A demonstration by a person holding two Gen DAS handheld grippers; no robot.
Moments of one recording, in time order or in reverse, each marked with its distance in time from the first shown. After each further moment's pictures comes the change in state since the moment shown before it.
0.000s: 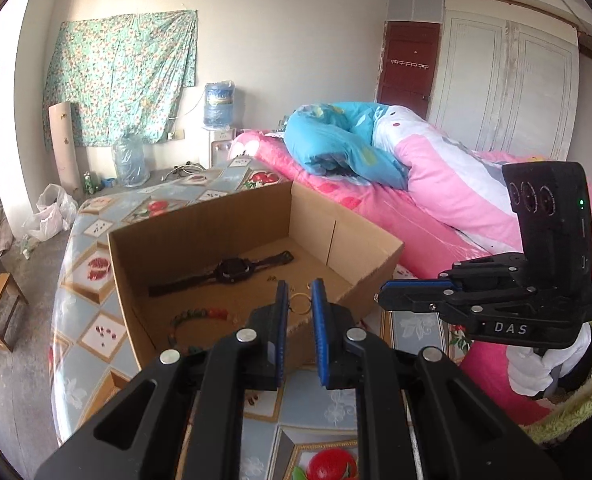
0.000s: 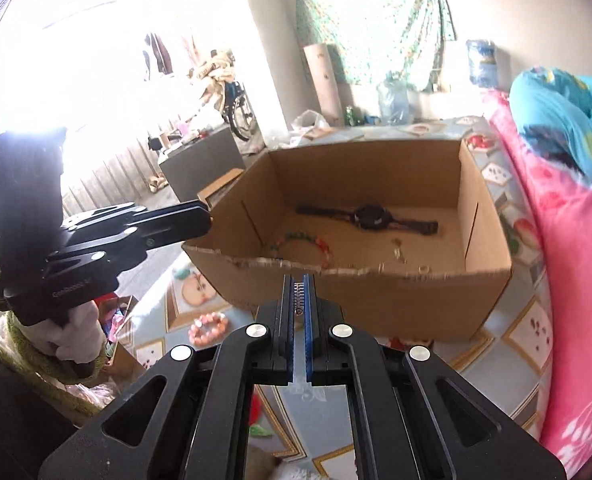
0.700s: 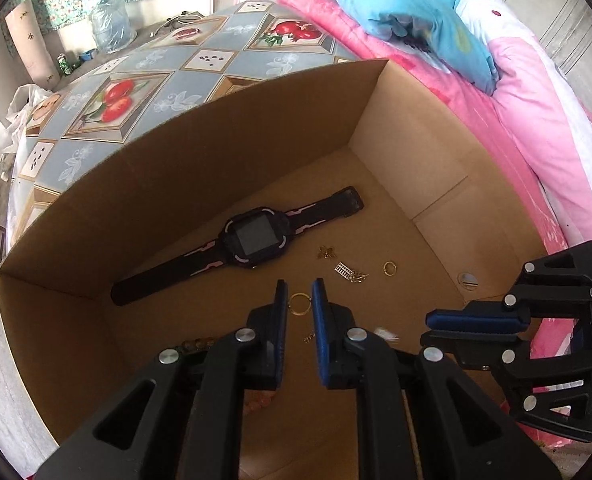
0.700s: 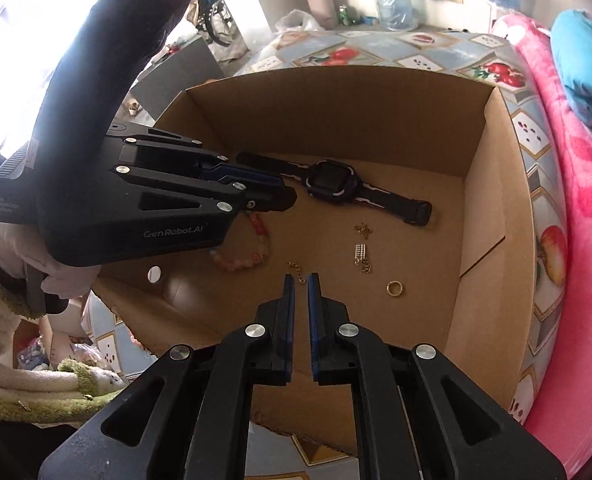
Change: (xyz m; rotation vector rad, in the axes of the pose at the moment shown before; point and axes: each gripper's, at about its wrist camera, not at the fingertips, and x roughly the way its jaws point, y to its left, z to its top) left arm 0.209 0.063 0.053 -0.093 0.633 -0.003; right arm 0.122 -0.059 0.052 0.035 0.439 -0.011
